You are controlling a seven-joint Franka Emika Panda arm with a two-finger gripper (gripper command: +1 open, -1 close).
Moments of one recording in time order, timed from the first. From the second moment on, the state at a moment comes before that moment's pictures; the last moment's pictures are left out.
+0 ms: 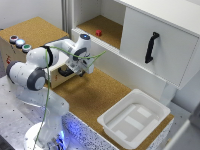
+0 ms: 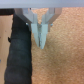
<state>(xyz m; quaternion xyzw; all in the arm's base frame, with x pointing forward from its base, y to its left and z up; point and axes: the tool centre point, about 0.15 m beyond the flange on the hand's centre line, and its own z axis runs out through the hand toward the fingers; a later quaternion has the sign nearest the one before) 0.357 0.113 0.309 -1.00 0.02 -0.01 0.06</state>
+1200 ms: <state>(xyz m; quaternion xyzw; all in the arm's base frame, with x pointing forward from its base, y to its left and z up) 0.343 0.219 0.318 -1.00 0.00 0.00 0.08</state>
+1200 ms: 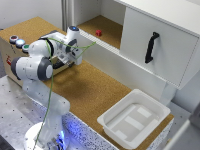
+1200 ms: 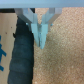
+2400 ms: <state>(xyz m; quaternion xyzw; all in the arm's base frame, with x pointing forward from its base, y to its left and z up) 0.331 0.278 0.330 -0.99 -0.04 -0.03 0.11</state>
